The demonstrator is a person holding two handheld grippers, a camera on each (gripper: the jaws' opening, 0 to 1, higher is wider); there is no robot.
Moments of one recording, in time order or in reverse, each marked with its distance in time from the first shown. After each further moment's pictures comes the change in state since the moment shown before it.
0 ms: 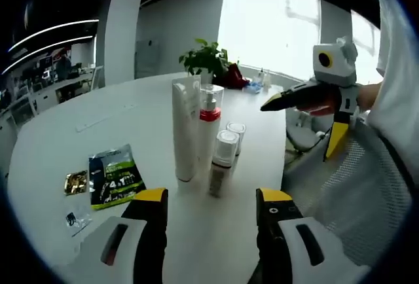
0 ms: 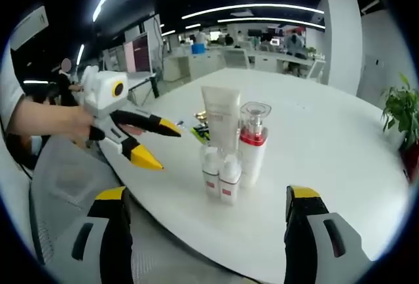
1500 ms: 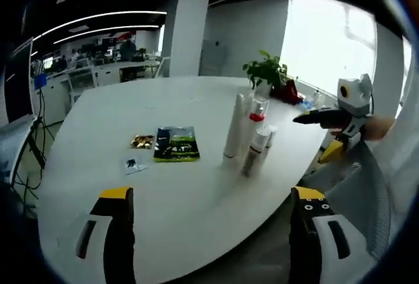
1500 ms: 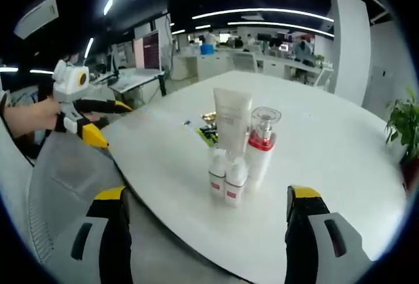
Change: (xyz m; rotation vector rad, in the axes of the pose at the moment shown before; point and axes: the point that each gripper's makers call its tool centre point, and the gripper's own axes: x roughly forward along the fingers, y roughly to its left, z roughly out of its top) left arm -0.109 0.015 -0.022 -0.203 -0.029 0.371; right arm -0.001 0.008 0.001 -0.060 -0.001 0.022
